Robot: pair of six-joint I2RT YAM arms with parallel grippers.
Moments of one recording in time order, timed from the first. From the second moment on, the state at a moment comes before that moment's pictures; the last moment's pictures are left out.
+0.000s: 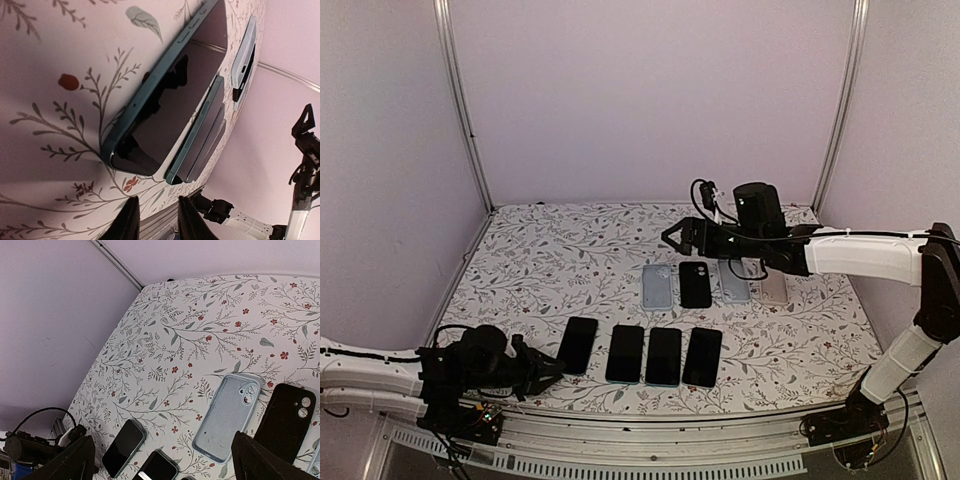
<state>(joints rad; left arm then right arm) -1.01 0.77 0.05 0.11 -0.01 -1.78 0.71 1.59 1.08 0.10 -0.22 0.57</state>
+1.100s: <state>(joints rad) -0.86 0.81 0.62 -0.33 -0.19 -1.12 0.71 1.48 1.04 0.09 -0.12 0.54</state>
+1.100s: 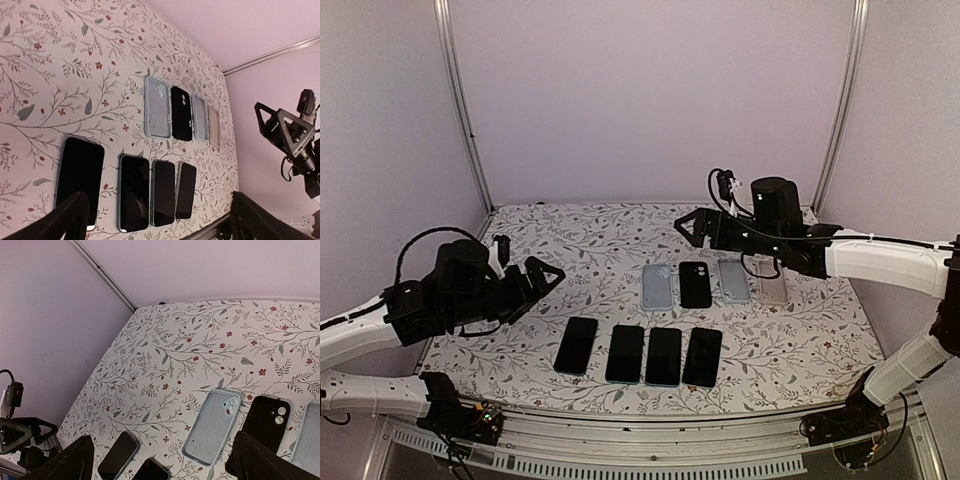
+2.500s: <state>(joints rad) -0.10 1.10 0.55 0.30 0.03 -0.23 0.20 1.23 0.50 0.41 0.33 0.32</state>
